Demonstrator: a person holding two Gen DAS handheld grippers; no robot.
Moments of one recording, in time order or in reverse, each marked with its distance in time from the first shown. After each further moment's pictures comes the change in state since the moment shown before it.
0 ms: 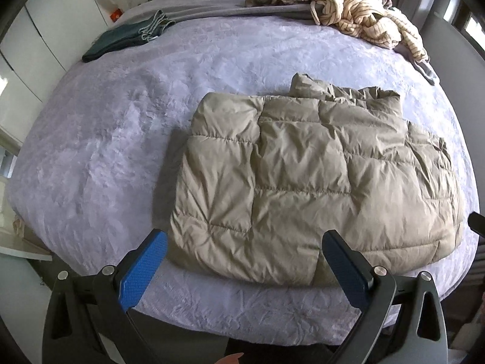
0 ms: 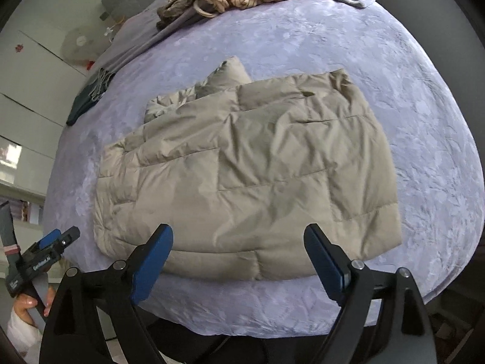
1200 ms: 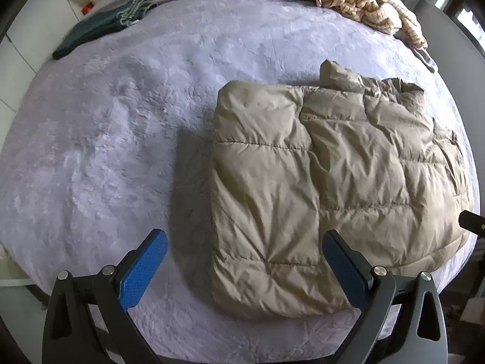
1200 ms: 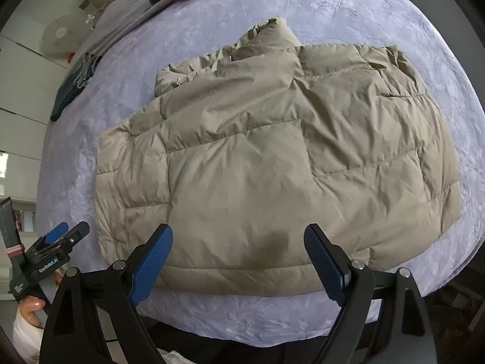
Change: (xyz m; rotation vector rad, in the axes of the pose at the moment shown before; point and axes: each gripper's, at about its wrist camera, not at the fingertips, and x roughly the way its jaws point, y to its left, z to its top) left arm 0.076 0.073 0.045 0.085 0.086 -0.111; right arm 0.070 0.093 0.002 0.073 0.105 -0.070
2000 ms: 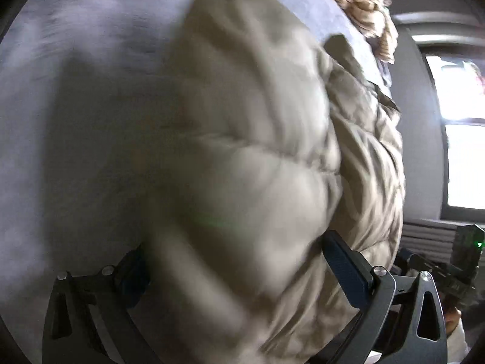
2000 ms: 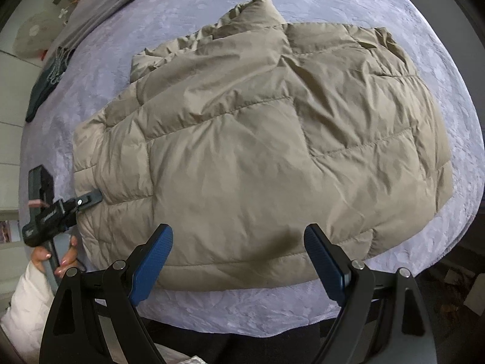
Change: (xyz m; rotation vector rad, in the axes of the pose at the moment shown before) left arm 0.145 0.033 0.038 -0.128 0.279 -0.650; right arm 0.016 0.007 0.001 0.061 0.077 -0.109
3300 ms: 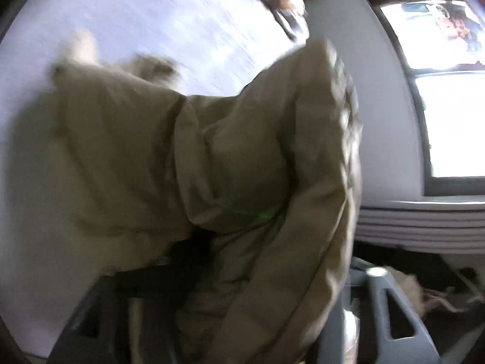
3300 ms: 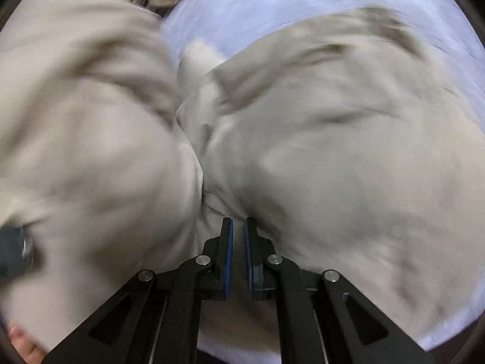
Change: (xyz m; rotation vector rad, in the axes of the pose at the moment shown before) left arm 0.085 -0.380 0.007 0.135 0.075 -0.054; right arm 0.021 -0.168 0.077 0.105 -0.015 0.446
